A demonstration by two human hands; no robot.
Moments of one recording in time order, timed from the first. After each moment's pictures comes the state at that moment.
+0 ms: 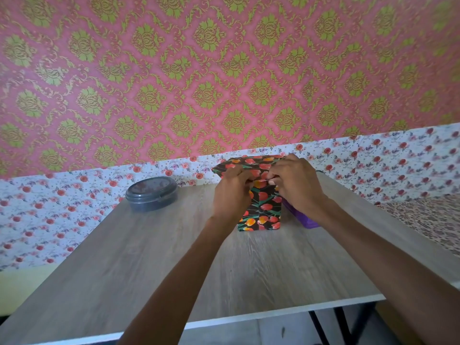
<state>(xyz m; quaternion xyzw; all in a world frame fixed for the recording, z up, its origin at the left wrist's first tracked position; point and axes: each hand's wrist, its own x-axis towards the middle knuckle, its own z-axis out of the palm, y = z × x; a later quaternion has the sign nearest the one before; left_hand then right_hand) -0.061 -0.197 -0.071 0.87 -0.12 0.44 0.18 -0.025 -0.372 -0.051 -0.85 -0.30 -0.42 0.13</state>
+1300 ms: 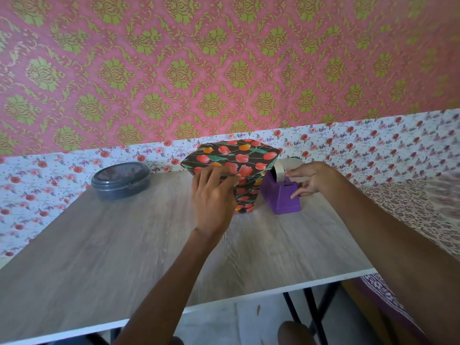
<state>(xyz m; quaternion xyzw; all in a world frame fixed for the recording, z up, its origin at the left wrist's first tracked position) -0.080 -0.224 -0.111 0.79 -0.12 0.58 0.14 0.035 -0.454 -0.060 -0.69 0.18 0.20 0.68</state>
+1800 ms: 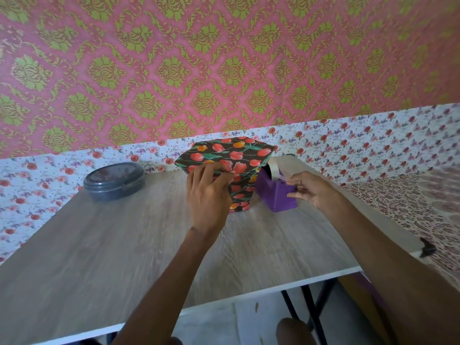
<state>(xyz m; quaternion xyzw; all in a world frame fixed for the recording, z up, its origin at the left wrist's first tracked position) -0.075 -0.225 -0.111 0.80 -0.10 0.57 0.15 0.025 -0.464 -0.110 -0.64 0.11 0.05 0.76</state>
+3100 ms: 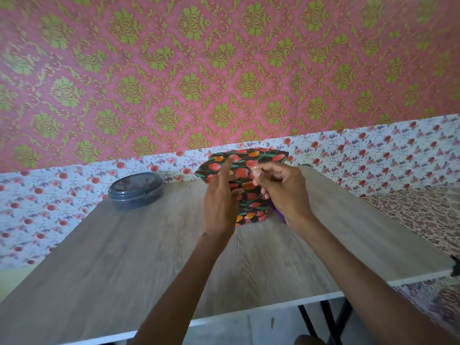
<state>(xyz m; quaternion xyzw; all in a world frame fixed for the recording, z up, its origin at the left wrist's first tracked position) -0.083 -0.220 -0.095 0.84 -0.05 0.43 0.33 -0.078 -0.360 -0.062 -0.69 -0.22 -0.22 0.65</state>
